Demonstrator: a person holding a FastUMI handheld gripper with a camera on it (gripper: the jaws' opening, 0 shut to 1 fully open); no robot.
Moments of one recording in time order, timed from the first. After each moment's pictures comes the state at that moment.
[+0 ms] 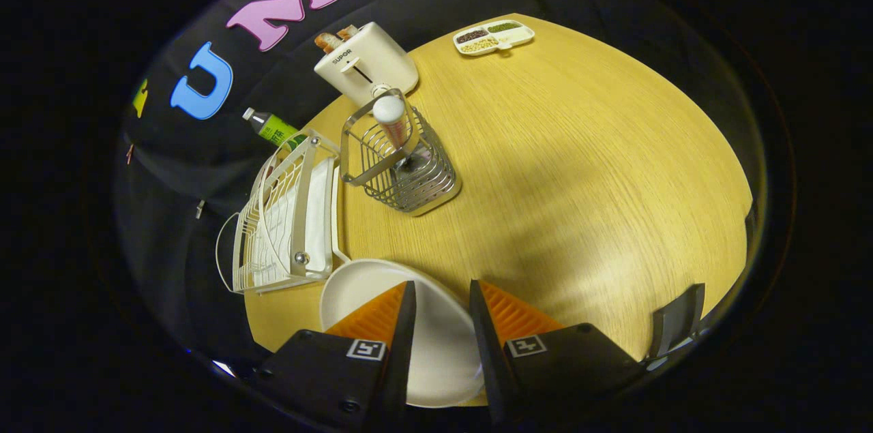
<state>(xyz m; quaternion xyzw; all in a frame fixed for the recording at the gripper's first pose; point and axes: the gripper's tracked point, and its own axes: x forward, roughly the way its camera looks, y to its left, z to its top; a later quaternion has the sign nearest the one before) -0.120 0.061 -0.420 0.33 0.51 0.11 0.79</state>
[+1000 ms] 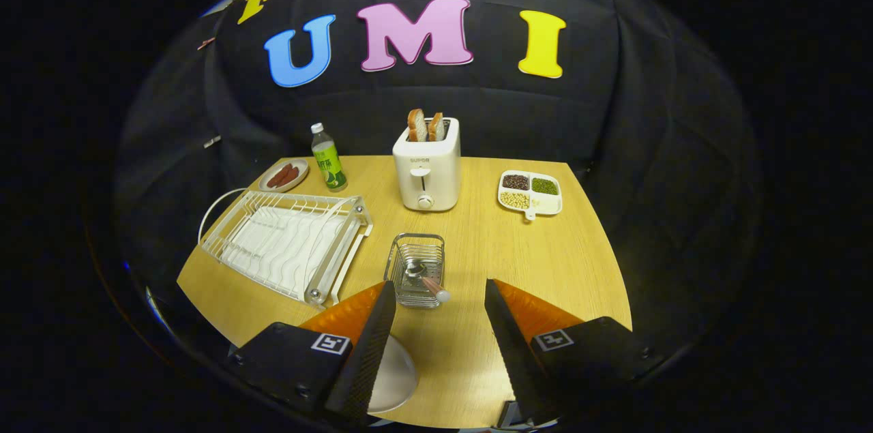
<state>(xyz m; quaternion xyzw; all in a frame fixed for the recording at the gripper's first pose) -0.043 0.011 -0.299 0.07 0.35 0.19 0.92</state>
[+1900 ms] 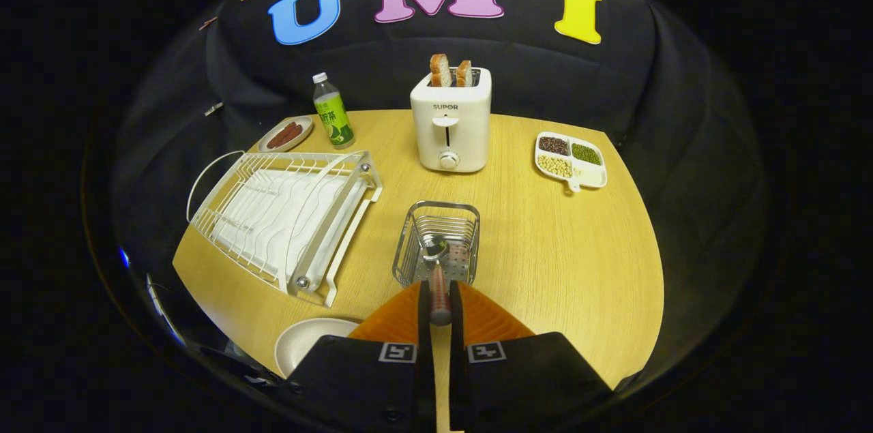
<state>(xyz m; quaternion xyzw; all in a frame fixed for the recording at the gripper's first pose) -0.028 0.052 -0.343 0.08 0.41 0.21 0.88</state>
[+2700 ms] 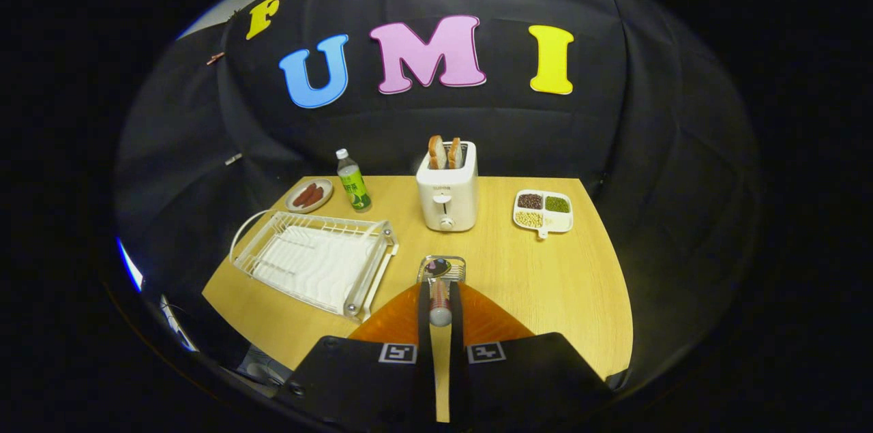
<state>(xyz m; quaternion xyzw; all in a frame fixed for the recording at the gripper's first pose) -0.069 0.006 -0.203 0.13 0.31 0.22 0.91</state>
